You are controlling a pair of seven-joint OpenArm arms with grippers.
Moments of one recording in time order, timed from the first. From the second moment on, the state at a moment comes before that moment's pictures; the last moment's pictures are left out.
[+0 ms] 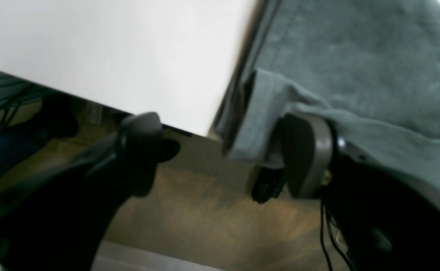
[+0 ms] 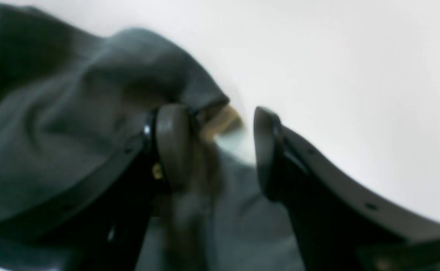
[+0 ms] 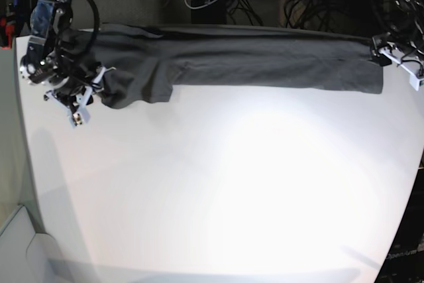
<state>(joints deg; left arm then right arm) 12.4 -18.4 -41.9 90.4 -24.2 -21.6 72.3 -5.9 10.3 19.8 91.1 9.9 39.7 -52.1</state>
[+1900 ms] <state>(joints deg) 10.6 -18.2 -41.8 90.1 -24.2 -21.6 72.3 -22.2 4.3 27.3 113.5 9.4 40.1 -51.4</state>
